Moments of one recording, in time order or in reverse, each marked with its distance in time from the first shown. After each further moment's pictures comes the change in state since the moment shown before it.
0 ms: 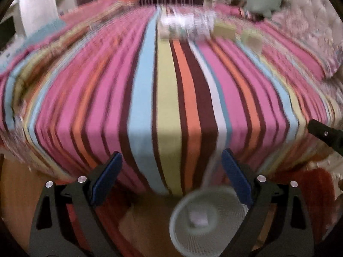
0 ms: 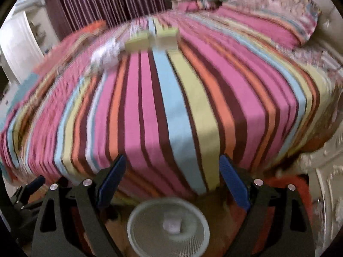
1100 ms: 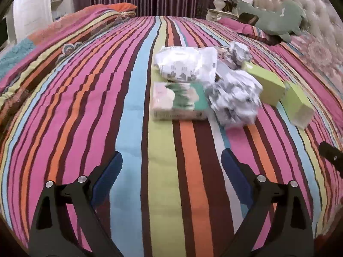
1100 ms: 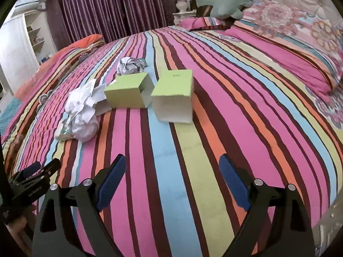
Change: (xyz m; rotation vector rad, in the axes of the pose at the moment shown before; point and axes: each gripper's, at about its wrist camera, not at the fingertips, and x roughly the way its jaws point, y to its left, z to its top) left arm 0.157 0.008 0.181 -0.041 -0.026 -0.048; right arm 0.107 0.019 0.153 -0.049 -0.065 -0.035
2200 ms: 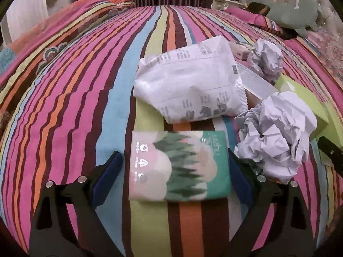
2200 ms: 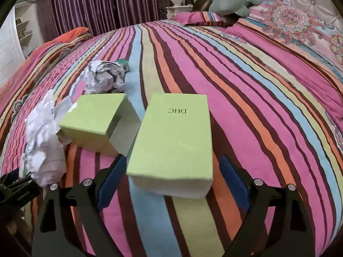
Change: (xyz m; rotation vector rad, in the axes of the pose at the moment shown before) left arm 0.081 -0.012 0.063 0.021 0.076 0.053; right arm 0.091 0.008 0.060 -0.018 0.053 -0.102
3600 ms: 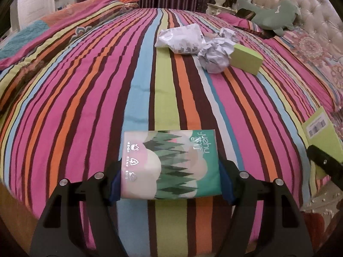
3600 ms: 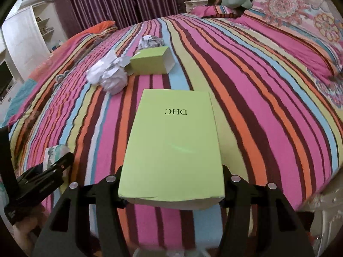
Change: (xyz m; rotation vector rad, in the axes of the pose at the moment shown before) left arm -0.145 0.023 -0.160 -0.039 -0.025 -0.078; right arm -0.135 -0.007 -0.134 -0.010 0.030 0.199
